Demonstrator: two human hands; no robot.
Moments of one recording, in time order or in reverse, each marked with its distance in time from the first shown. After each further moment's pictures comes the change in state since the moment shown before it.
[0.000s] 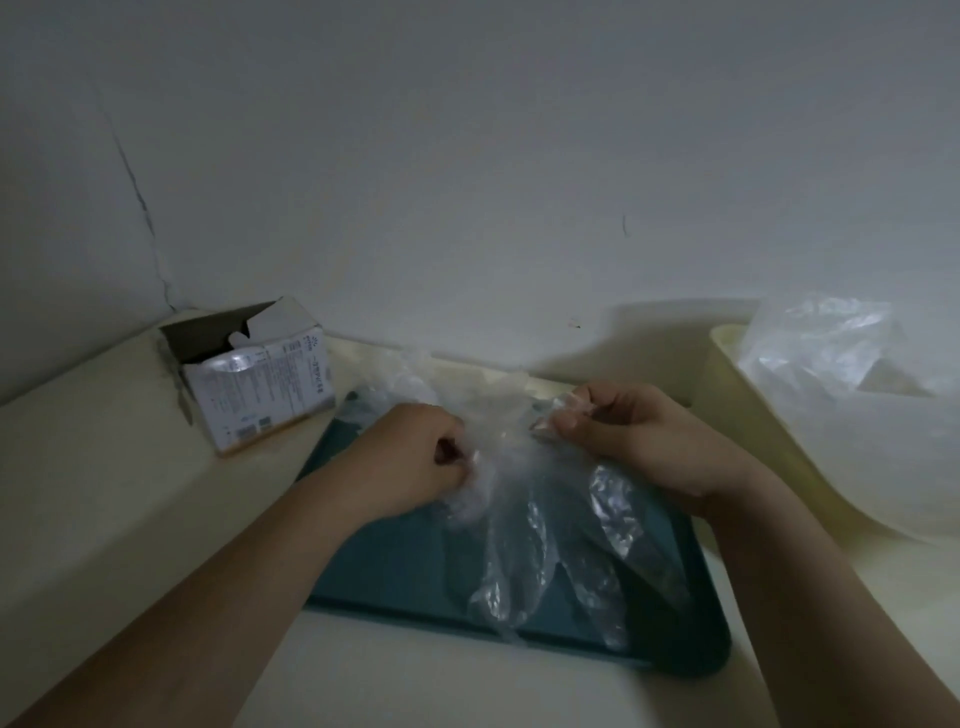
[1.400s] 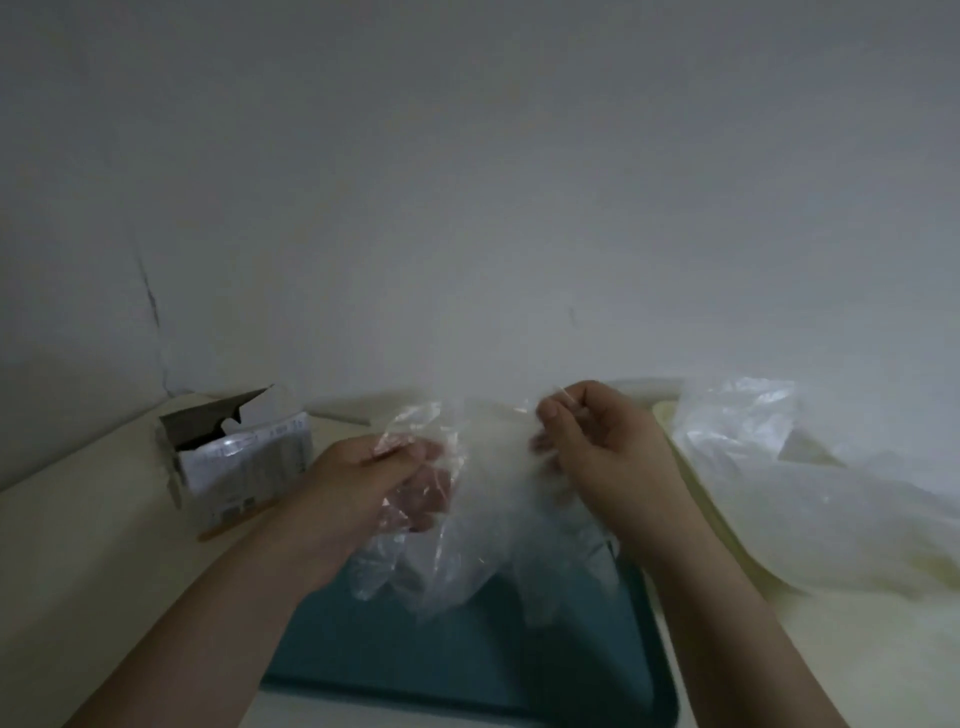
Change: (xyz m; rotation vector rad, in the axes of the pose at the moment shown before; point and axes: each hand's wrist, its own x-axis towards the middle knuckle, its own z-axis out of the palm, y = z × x) left_hand -0.031 0.055 -0.045 -0.987 0.200 -0.249; right_hand -0.019 -0.061 0.021 -0.163 0.542 -0.187
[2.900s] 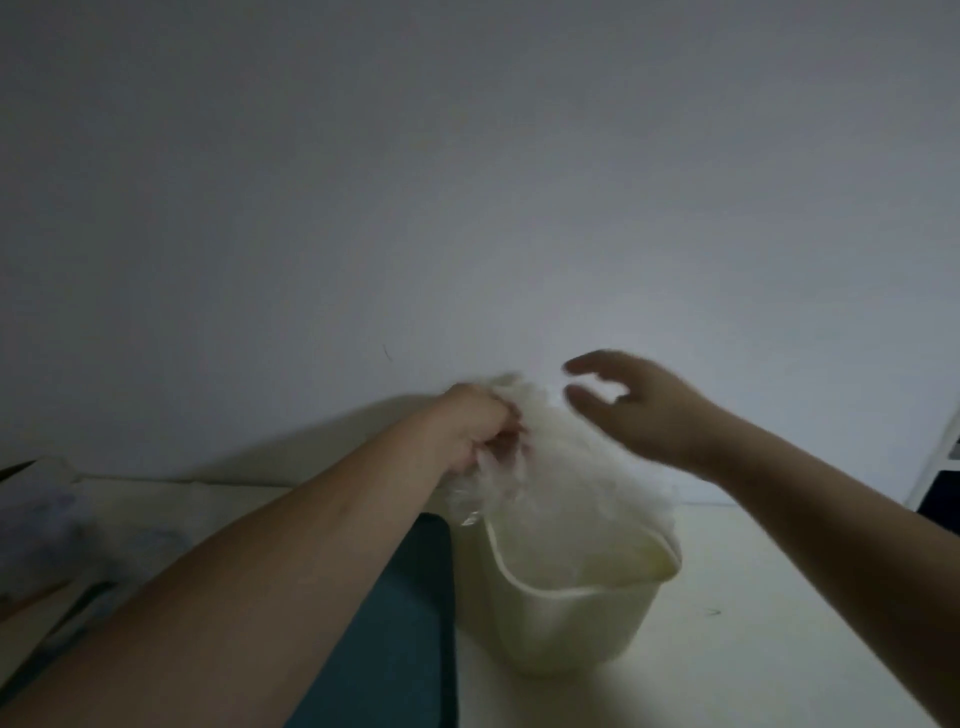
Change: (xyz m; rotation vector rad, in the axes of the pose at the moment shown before) left_hand 0.099 0.066 0.285 0.242 -0.217 -0.133; right_hand 0.036 -0.008 -0.237 -0.723 -0.049 -0.019
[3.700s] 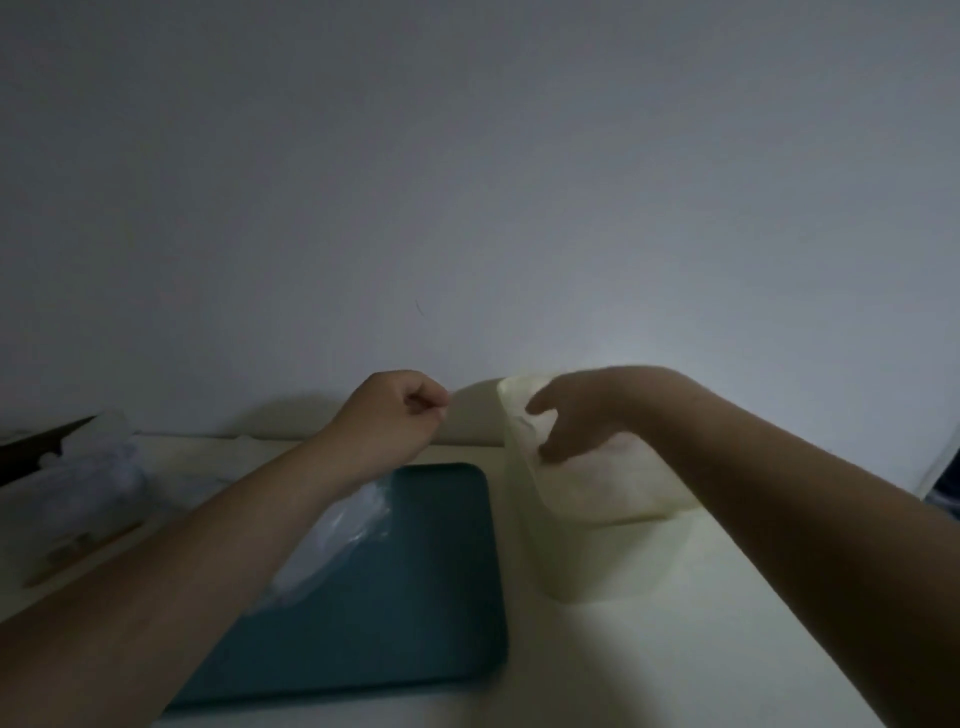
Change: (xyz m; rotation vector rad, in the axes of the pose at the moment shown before) left_hand -0.066 -0.071 -0.099 0.432 0.210 0.390; right_hand 0.015 -0.055 0.063 -0.554 -0.671 0.144
